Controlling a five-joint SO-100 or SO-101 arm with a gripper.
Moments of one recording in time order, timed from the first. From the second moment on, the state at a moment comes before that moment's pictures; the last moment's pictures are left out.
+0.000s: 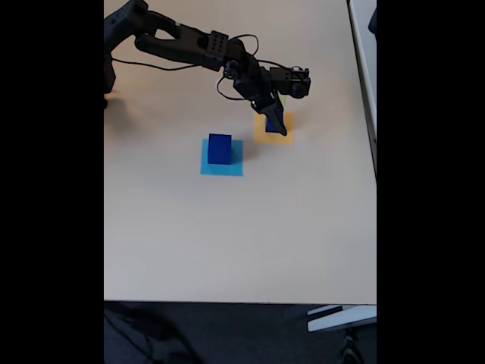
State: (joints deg) arm 9.8 48.7 57.2 37.5 74.5
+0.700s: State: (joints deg) arm -0.1 56.2 46.7 42.7 75.4
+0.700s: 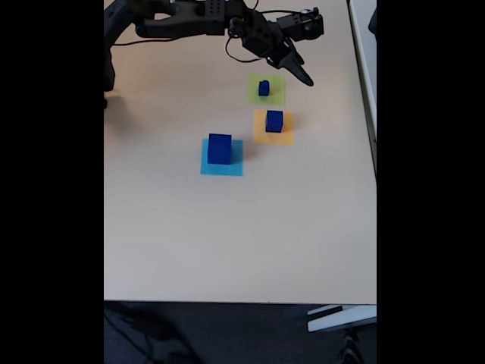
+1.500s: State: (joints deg) arm -4.8 58.7 50.3 56.0 84.2
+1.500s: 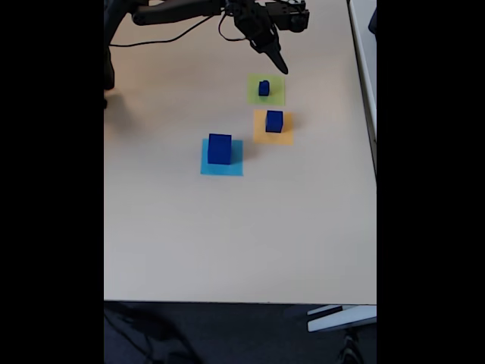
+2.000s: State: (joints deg) arm -6.2 58.7 50.3 59.6 85.9
